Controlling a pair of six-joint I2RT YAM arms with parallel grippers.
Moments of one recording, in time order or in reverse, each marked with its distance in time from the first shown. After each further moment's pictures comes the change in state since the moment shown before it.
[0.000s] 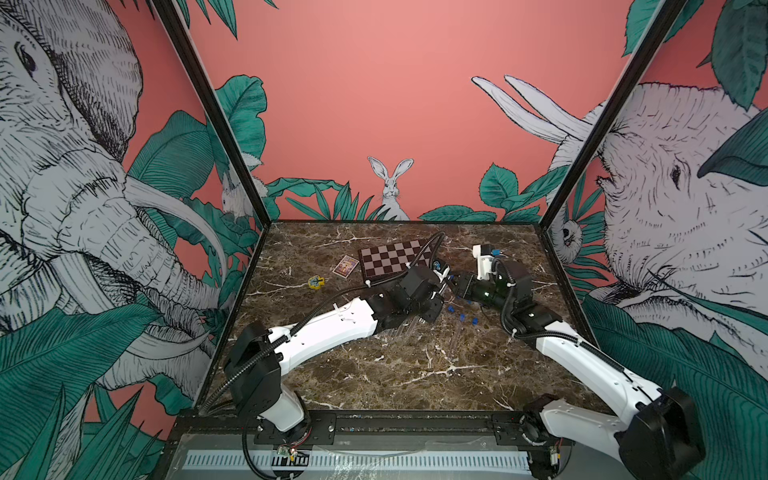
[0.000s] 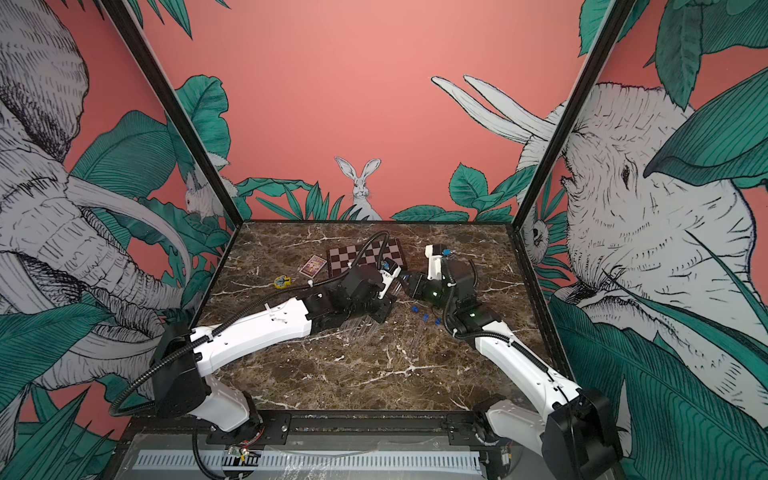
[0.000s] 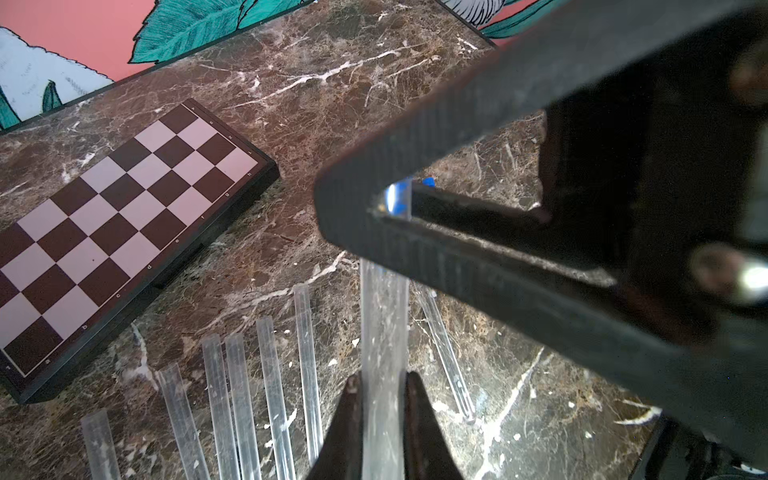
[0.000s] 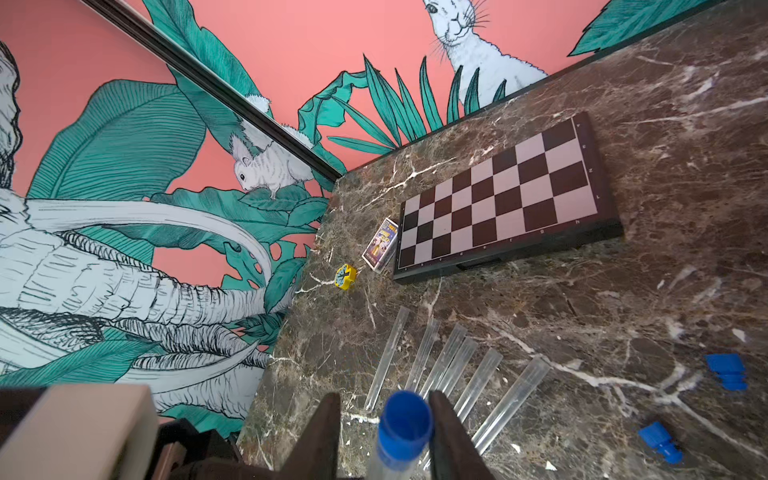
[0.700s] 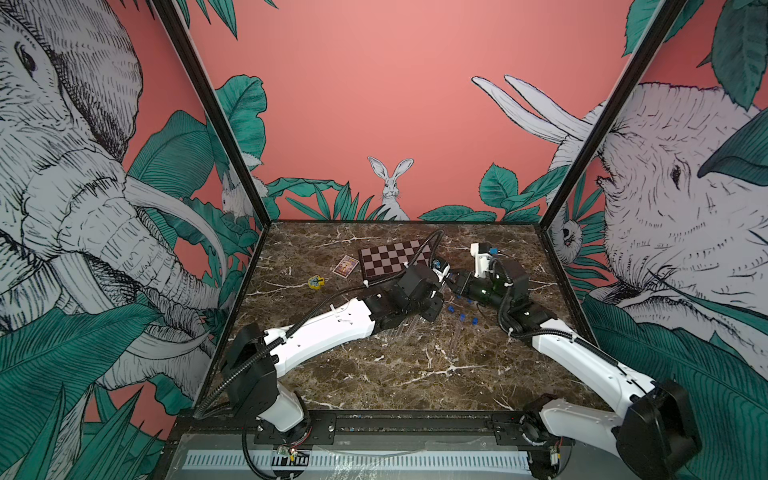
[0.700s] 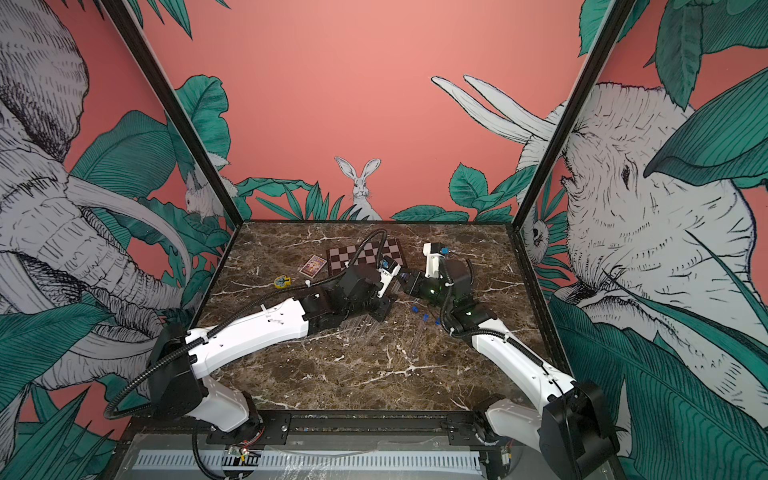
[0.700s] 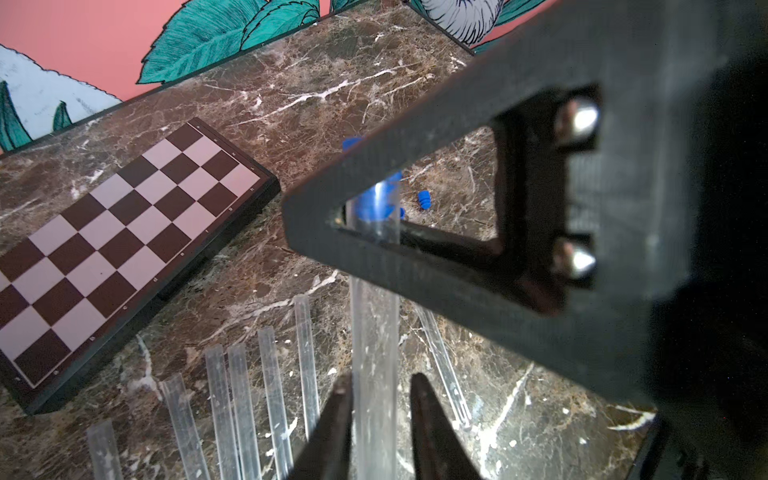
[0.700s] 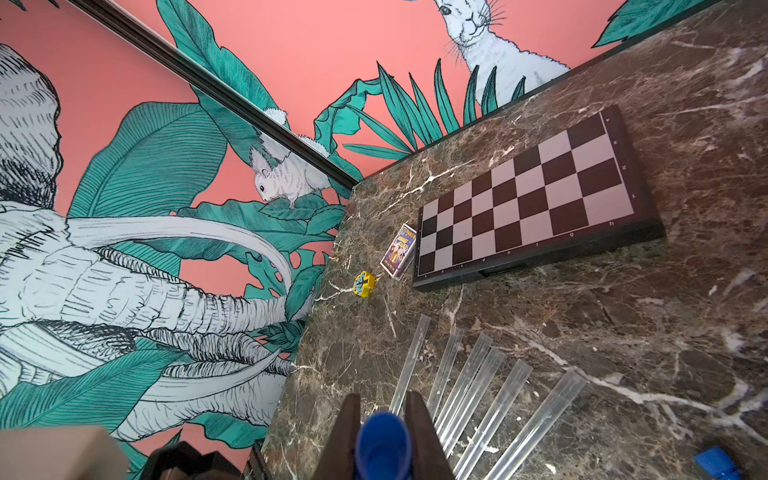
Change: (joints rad) left arm -0.004 -0.021 -0.002 0.020 -0.004 0.012; right arm 0.009 0.026 -0.002 0.075 -0.014 0.077
